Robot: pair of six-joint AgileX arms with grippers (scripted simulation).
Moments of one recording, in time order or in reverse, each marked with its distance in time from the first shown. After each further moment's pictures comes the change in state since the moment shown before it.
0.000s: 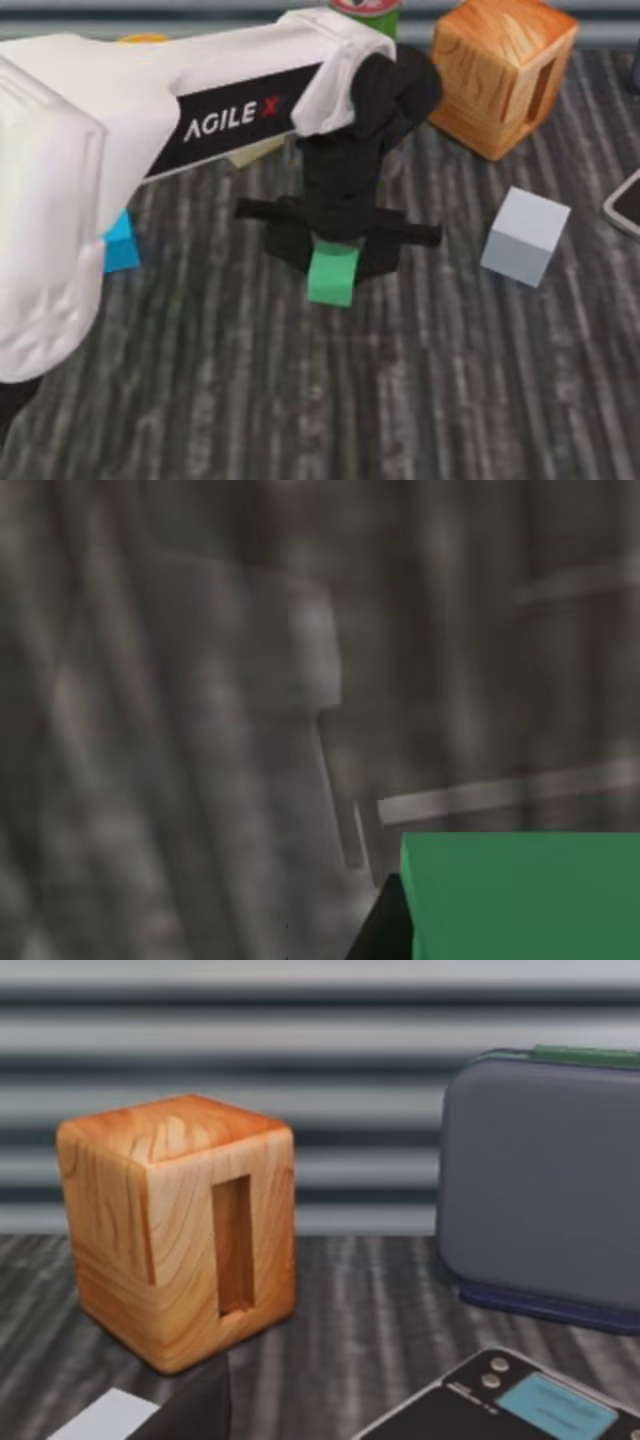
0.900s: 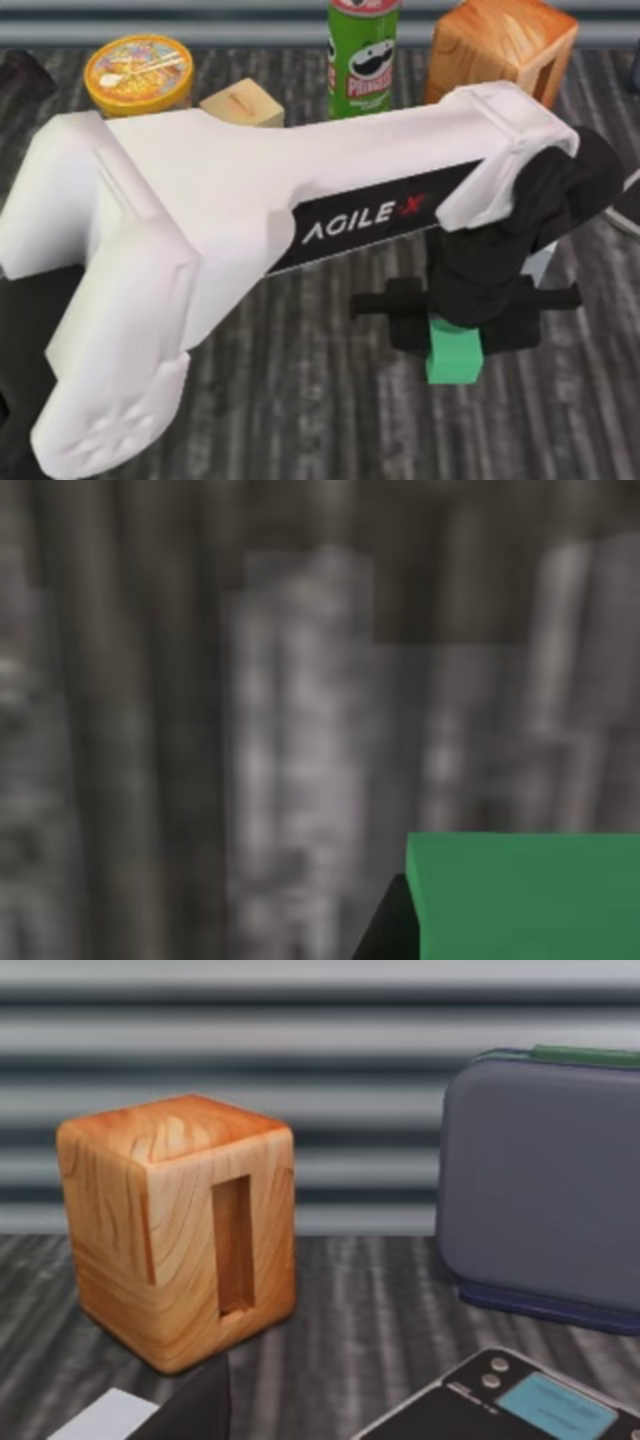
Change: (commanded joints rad) left arm -0.282 0.038 0.110 -0.062 -0.010 -0.498; right arm 0.000 0.000 0.000 0.000 0.000 0.000
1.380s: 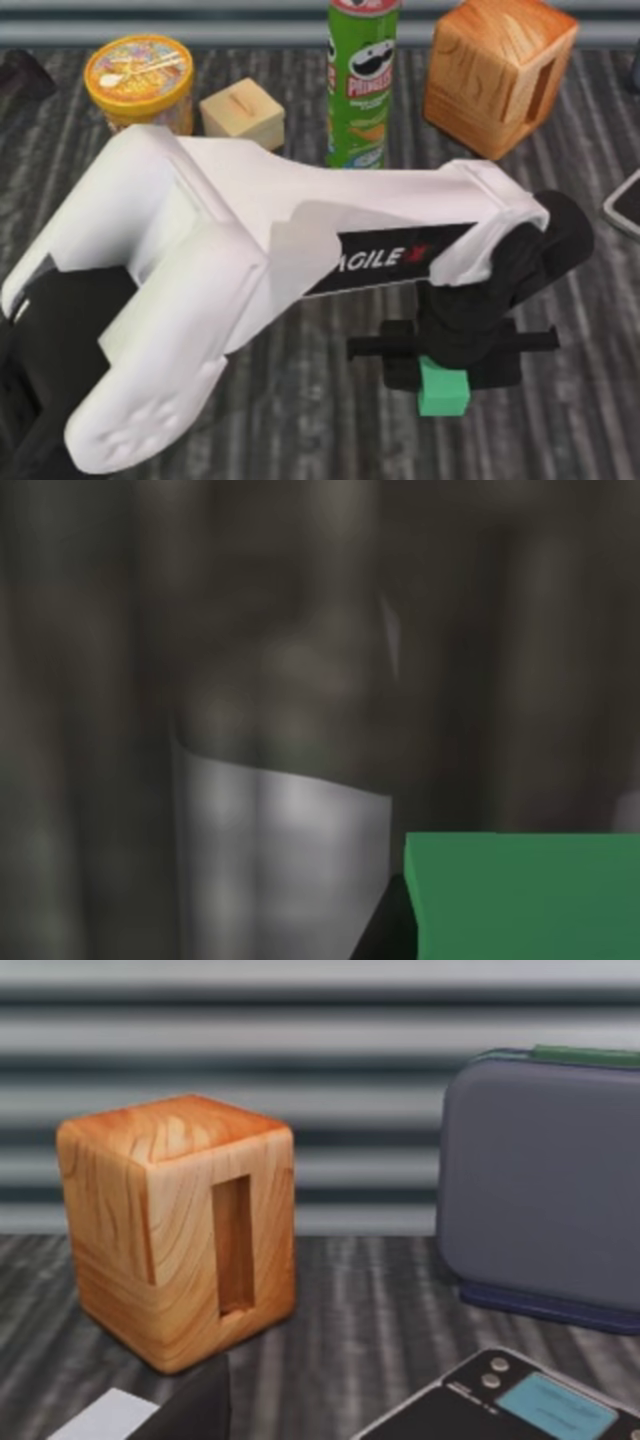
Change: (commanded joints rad) left arm -0.004 0.053 -0.168 0.224 0.001 -0.004; right arm 0.000 0.000 0.000 0.000 0.000 0.000
